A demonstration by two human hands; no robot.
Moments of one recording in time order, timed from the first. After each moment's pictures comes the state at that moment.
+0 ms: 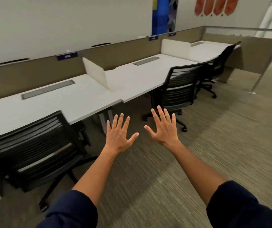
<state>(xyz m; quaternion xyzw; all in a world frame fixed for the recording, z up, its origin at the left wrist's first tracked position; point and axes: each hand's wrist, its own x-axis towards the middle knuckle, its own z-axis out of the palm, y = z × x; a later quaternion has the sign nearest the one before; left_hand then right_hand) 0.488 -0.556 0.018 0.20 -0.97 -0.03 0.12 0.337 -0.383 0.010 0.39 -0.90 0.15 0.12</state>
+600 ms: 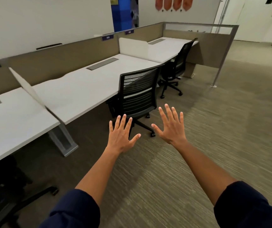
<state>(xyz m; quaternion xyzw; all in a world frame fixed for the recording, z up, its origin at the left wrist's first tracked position) 0.123 -0.417 0.006 0.09 -0.99 -0.04 0.08 0.001 -0.200 0.006 0.28 -0.94 0.12 0.13</state>
